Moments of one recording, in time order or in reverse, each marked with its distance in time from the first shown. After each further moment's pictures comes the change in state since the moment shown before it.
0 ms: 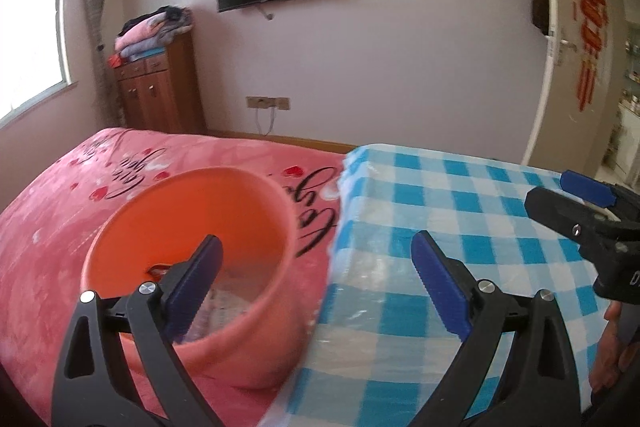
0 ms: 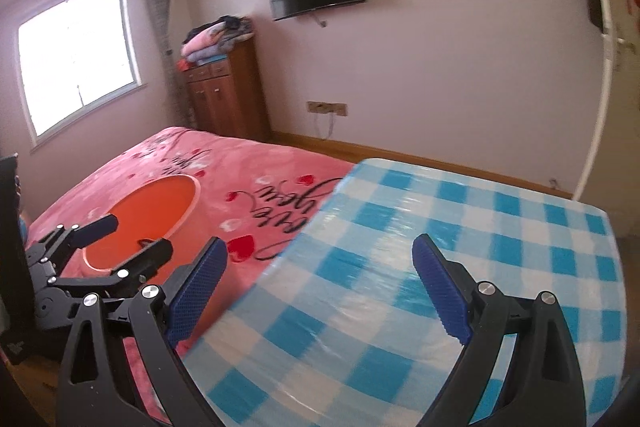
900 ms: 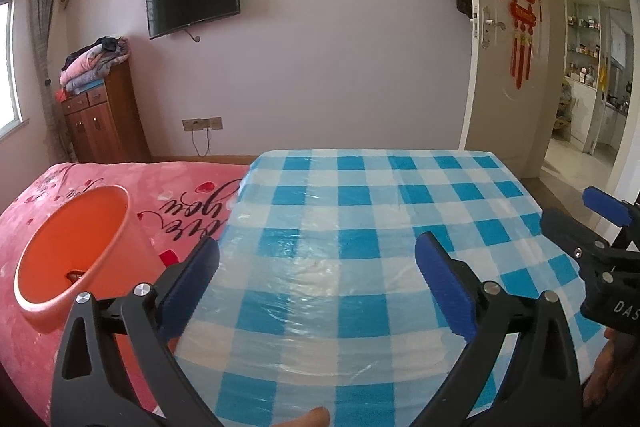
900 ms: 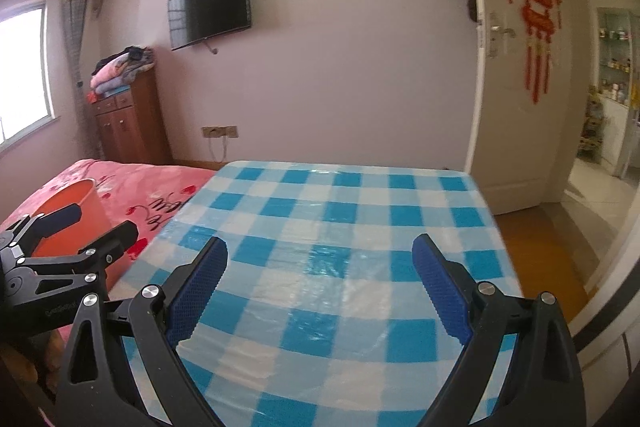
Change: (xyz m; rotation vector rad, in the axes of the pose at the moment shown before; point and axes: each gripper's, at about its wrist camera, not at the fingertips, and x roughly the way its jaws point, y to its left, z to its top) left arm -0.026 -0.133 -0.025 0.114 -0.052 -0.164; right arm -0.106 -0.100 -0.080 0.108 -0.104 -0.359
